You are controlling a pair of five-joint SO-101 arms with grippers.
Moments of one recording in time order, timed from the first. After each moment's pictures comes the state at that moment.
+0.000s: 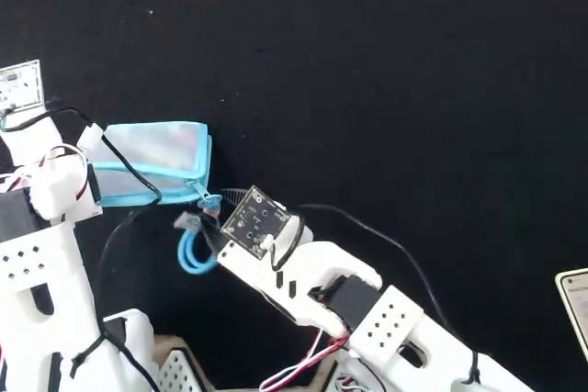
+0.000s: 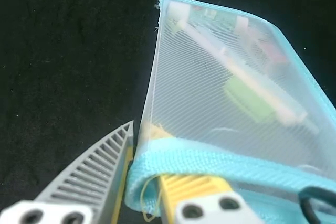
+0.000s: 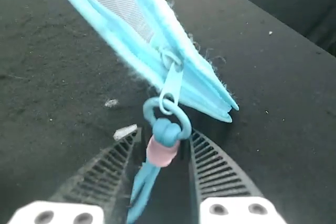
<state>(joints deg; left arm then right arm) -24.7 -47.0 26.0 86.5 -3.6 -48.8 -65.4 80.0 19.8 8.2</state>
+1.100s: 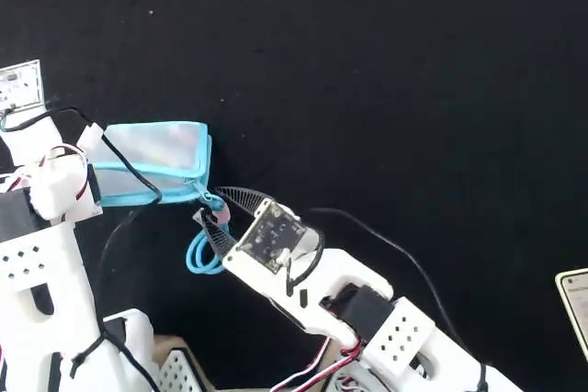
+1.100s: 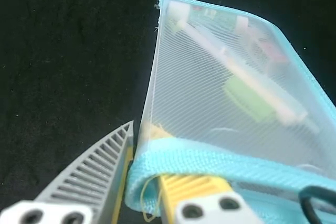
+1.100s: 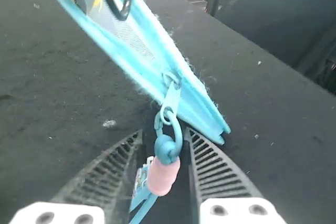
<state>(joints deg) -24.7 -47.0 26.0 86.5 -3.6 -48.8 -75.4 83.2 20.4 10.4</state>
